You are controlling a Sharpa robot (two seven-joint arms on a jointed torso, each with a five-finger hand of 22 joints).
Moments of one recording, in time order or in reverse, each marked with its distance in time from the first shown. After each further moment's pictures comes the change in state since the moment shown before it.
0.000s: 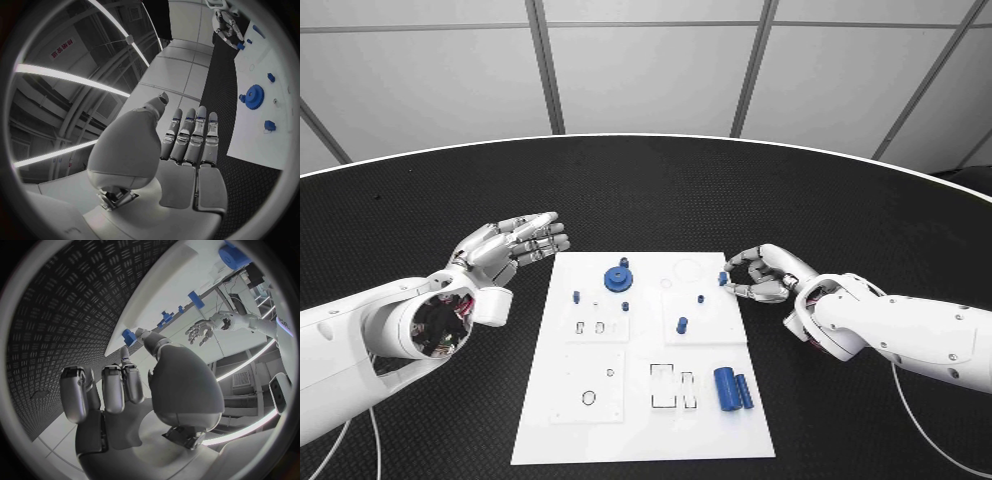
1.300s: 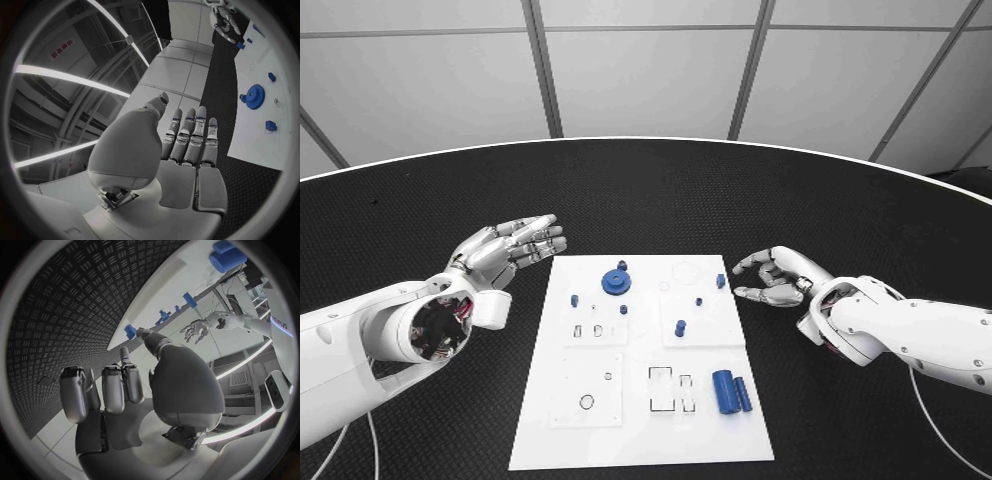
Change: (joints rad) left arm 0.000 0.006 0.000 -0.007 0.000 -0.001 0.004; left_hand 0.016 0.002 -0.021 0.018 0.000 -0.004 -0.004 0.008 0.003 0.000 0.000 0.000 0.000 -0.007 0.000 0.007 0.000 0.000 -0.155 0.002 -0.006 -0.014; right arm 0.002 -0.067 -0.001 0.034 0.000 0.013 0.047; right_hand -0.005 -0.005 -0.003 0.003 0.000 0.003 -0.004 0.004 0.001 0.000 0.000 0.000 -0.001 0.003 -0.003 0.000 0.000 0.000 0.000 0.000 0.000 0.000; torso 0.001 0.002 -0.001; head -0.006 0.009
